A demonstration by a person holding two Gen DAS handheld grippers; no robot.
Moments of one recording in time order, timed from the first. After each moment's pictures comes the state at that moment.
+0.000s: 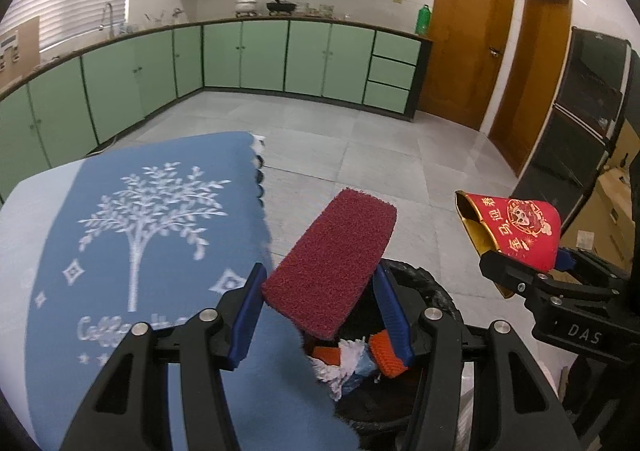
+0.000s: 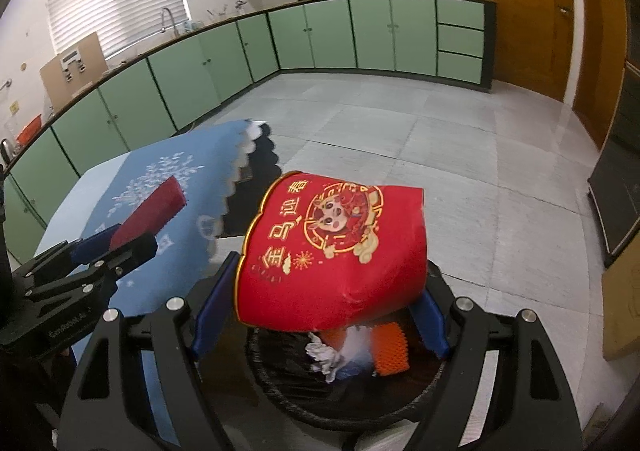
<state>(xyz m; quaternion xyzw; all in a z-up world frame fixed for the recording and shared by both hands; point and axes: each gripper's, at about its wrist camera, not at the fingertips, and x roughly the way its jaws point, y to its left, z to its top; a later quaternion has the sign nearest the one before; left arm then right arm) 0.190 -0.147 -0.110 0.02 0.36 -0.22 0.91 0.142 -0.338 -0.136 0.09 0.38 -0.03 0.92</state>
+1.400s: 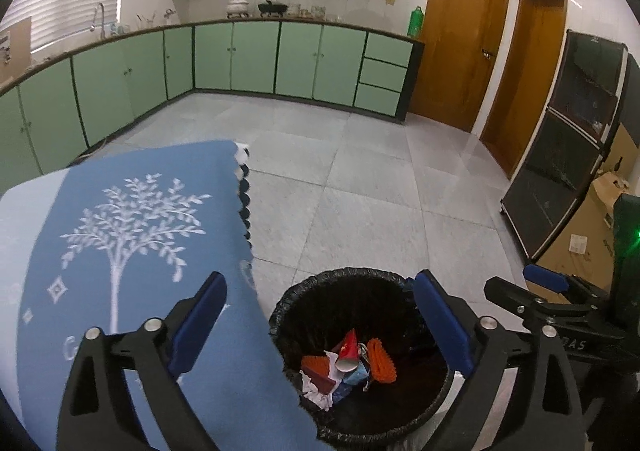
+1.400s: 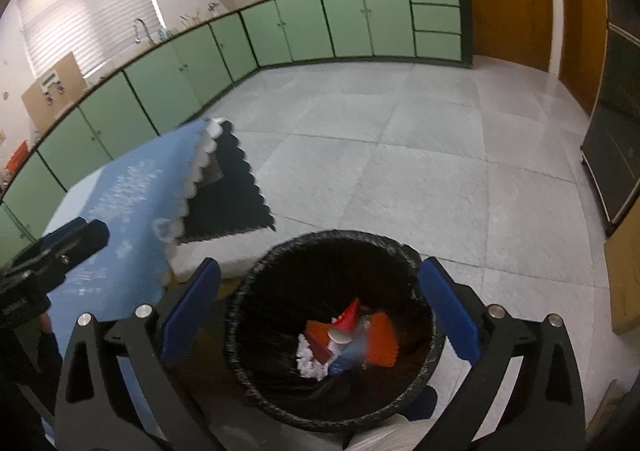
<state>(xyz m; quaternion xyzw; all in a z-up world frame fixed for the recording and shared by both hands) 0.196 -0.152 -0.098 0.01 0.35 -0.23 0.91 0.132 -0.380 -0.141 0.12 0.38 -0.03 0.92</state>
